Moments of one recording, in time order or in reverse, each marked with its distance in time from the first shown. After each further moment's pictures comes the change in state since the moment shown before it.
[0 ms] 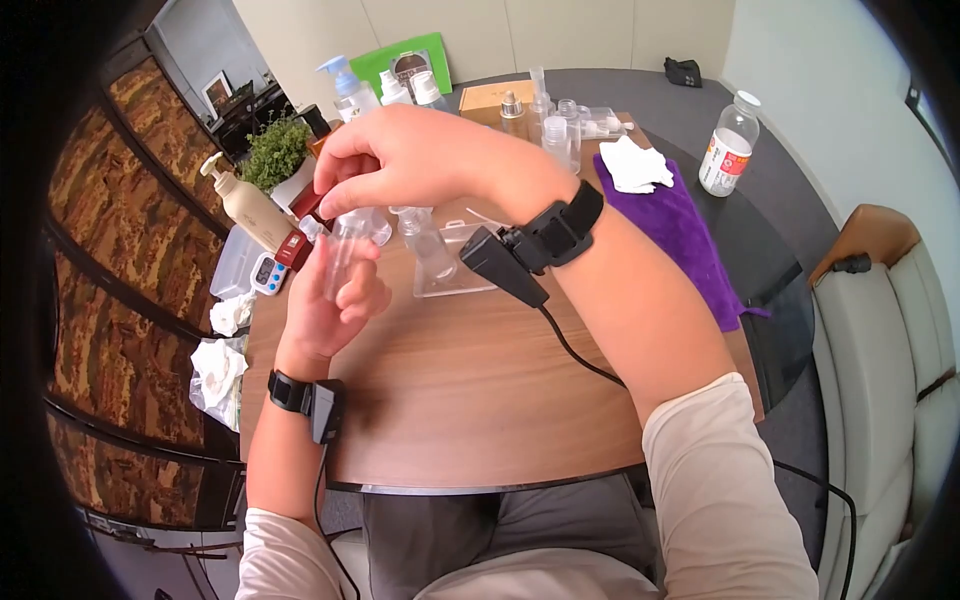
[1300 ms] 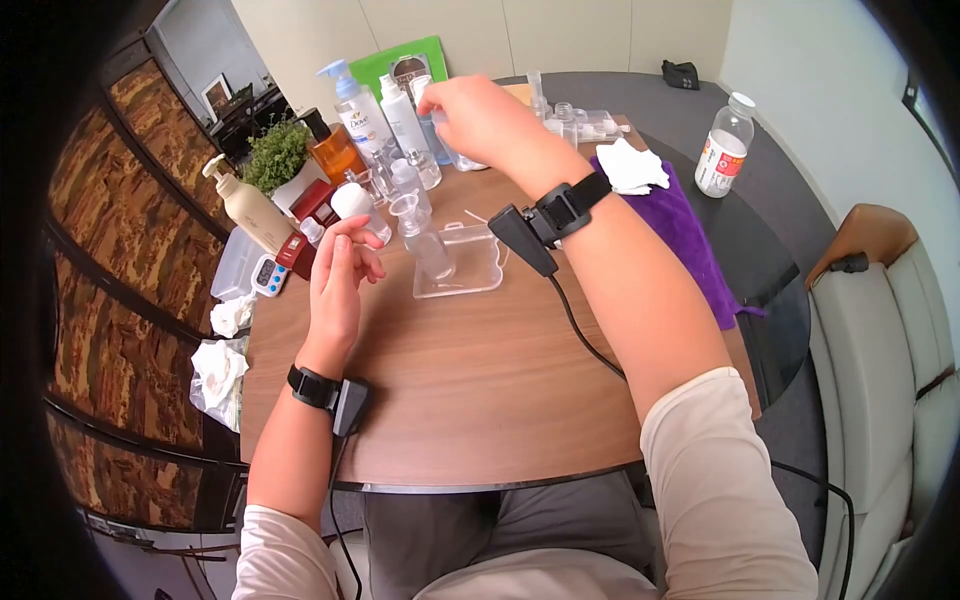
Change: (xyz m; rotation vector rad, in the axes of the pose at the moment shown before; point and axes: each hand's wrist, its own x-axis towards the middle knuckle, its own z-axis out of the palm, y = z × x) left_hand 0.009 -0.030 -0.010 0.501 0.315 0.244; right_hand -0.010 0.070 -0.035 -0.582 0.330 0.176
